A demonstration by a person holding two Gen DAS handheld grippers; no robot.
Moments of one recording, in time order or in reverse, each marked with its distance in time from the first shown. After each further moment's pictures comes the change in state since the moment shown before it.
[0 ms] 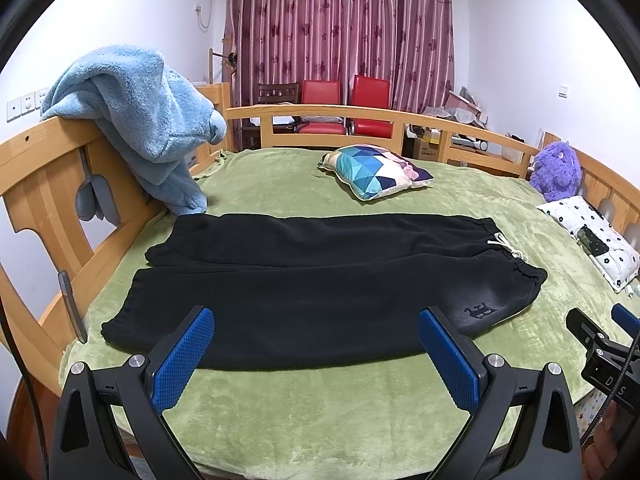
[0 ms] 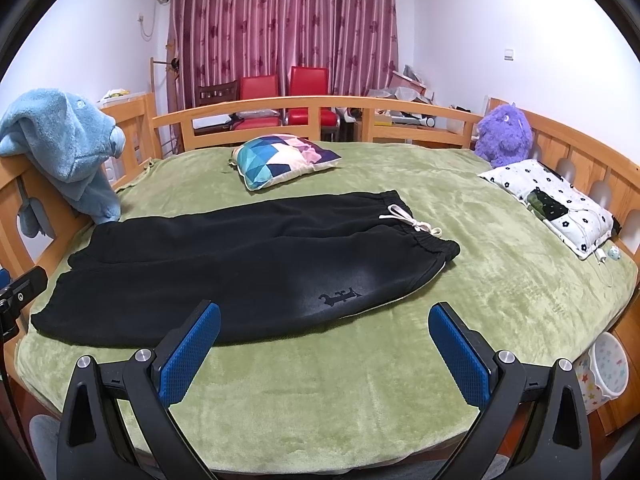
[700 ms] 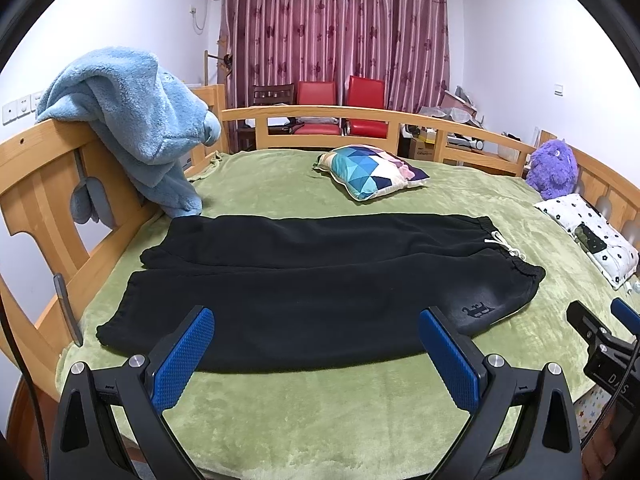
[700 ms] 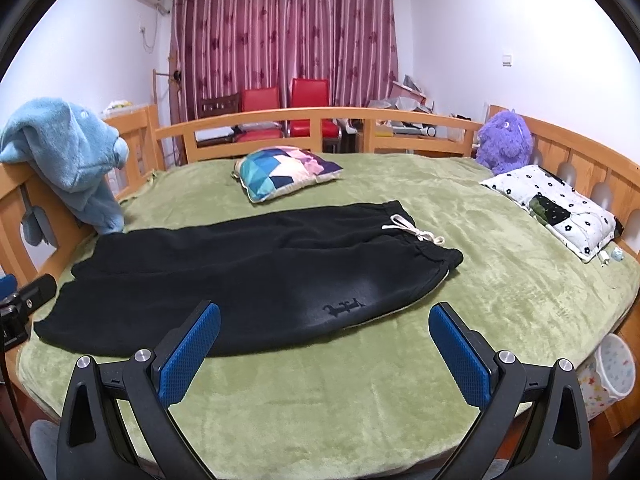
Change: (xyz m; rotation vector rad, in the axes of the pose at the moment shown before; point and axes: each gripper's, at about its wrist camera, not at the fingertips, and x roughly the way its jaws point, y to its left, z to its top) left arm 0.000 -0.005 0.001 0.009 -0.007 -0.013; right arm -0.004 -0.005 0.001 0.019 -0.053 0.025
